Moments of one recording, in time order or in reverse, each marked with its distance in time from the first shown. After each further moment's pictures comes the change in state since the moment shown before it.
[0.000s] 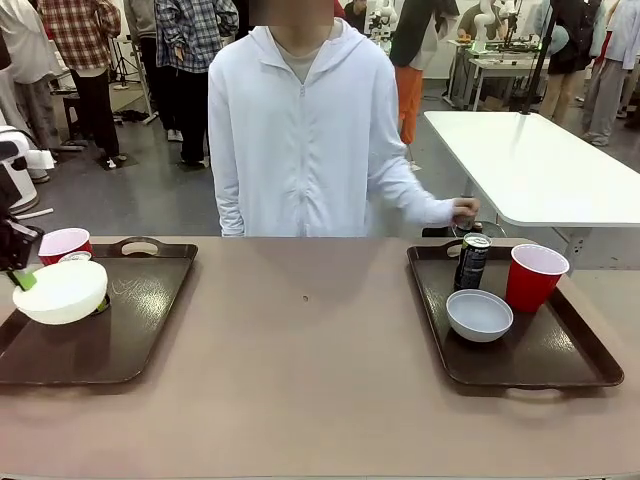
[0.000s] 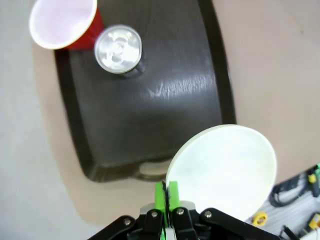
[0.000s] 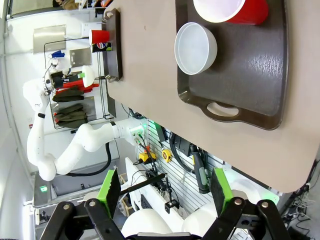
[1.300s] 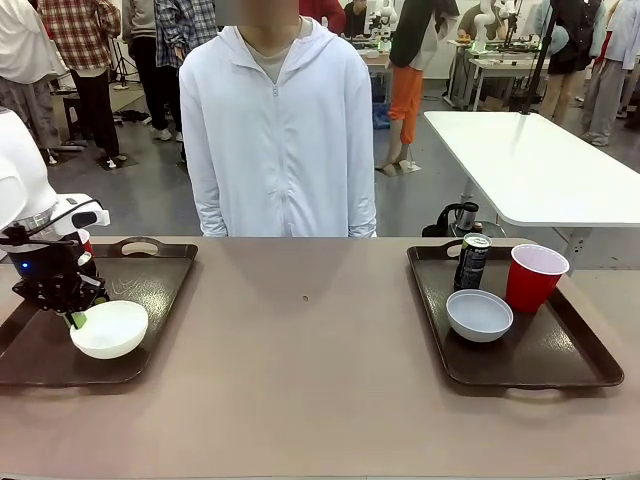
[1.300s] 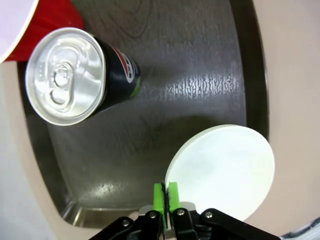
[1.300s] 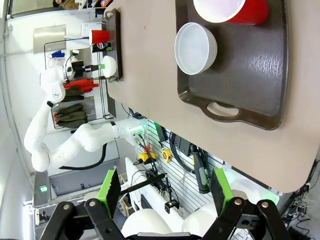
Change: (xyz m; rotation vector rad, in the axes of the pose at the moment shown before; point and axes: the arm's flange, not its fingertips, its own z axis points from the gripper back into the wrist) left arm 0.030 -0.025 -0.110 0.092 0.031 0.050; right arm 0.000 0.000 0.000 0.000 0.000 0.000
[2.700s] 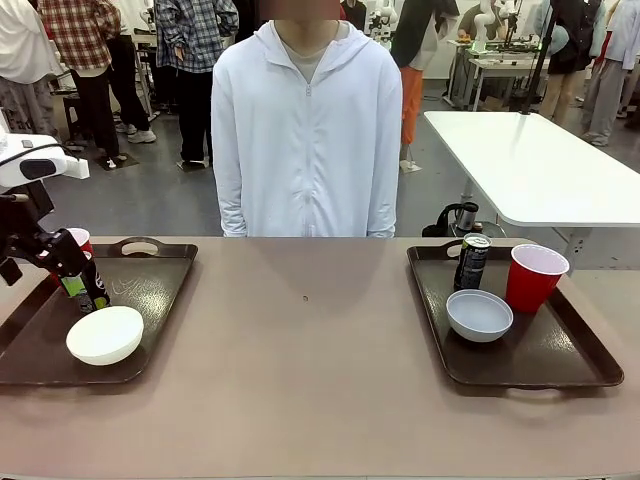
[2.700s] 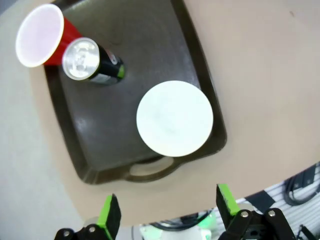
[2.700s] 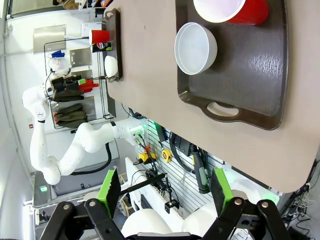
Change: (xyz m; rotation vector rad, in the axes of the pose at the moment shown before) left arm -0.058 -0.019 0.114 0.006 -0.089 -0.160; right arm 0.000 0.000 0.000 0.000 0.000 0.000
